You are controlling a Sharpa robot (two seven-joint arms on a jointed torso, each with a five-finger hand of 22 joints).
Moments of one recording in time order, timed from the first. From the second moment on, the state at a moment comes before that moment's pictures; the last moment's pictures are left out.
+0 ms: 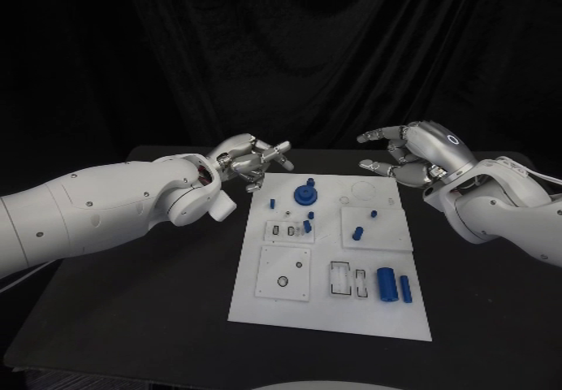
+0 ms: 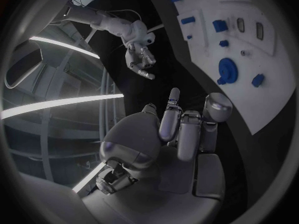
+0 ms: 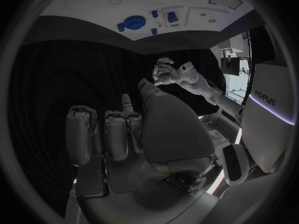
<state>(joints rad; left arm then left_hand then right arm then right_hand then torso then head) 1.41 -0.74 -0.21 1.39 -0.50 -0.12 0.23 1.25 0.28 -0.27 0.29 0.36 0.91 0.12 0.32 0.13 1.40 0.09 1.44 1.21 1.46 0.00 1.57 1.31 0.13 1.18 0.11 1.34 1.00 1.43 -0.95 -0.25 1.56 -1.39 -0.75 0.20 1.40 -0.06 0.18 0.26 0.16 0.76 0.10 0.13 0.15 1.47 0.00 1.57 1.31 1.47 -0.06 1.56 1.31 0.03 1.47 0.05 1.47 1.31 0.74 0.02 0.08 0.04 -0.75</state>
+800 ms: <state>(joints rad) 1.45 -0.62 -0.21 1.46 -0.92 0.11 -0.44 1.21 0.23 -0.34 0.29 0.22 0.85 0.03 0.75 0.67 1.39 0.04 1.44 1.14 1.46 -0.07 1.57 1.31 0.08 1.36 0.03 1.44 1.24 1.43 -0.93 -0.25 1.55 -1.38 -0.72 0.18 1.40 -0.06 0.18 0.26 0.19 0.76 0.11 0.13 0.14 1.47 0.01 1.57 1.31 1.47 -0.06 1.56 1.31 0.03 1.47 0.05 1.47 1.31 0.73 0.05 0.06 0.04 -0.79</state>
